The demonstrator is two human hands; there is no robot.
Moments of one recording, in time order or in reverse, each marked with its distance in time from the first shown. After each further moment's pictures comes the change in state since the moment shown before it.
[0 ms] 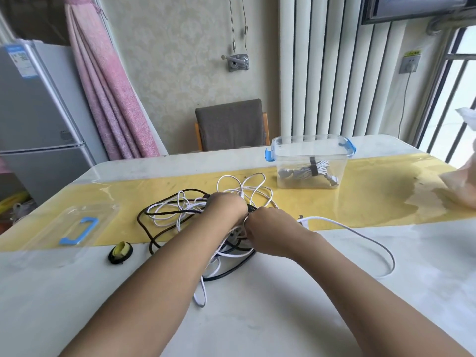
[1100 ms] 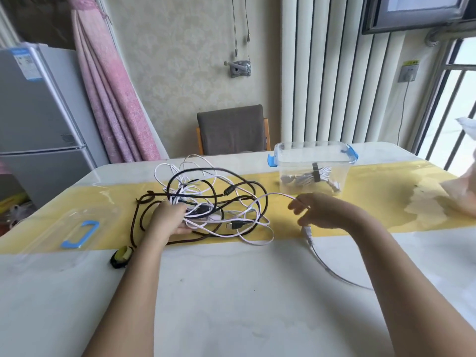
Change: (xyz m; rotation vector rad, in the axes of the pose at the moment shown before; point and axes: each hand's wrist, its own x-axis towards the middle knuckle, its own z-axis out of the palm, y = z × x) left_hand 0.018 -0.103 0.082 -1.705 0.384 -0.295; right_hand -0.011 0.089 -0.025 0.449 -0.116 0.349
